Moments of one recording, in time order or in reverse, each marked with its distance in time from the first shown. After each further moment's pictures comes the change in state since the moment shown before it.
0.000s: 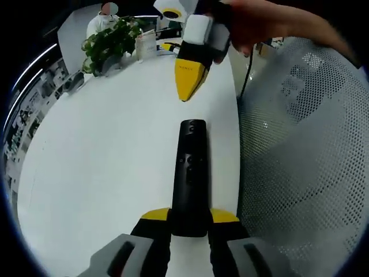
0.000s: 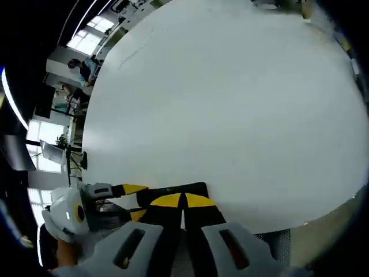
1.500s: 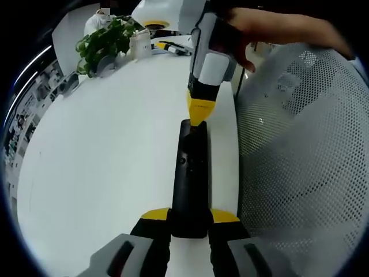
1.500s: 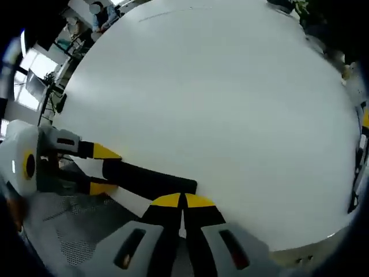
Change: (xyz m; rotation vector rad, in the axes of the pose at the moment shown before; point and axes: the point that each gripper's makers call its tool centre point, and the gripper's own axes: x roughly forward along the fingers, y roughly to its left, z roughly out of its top) left arm 0.002 0.000 0.002 0.027 0.015 -0.027; right arm 0.024 -0.014 -0.012 -0.431 0.057 -0.230
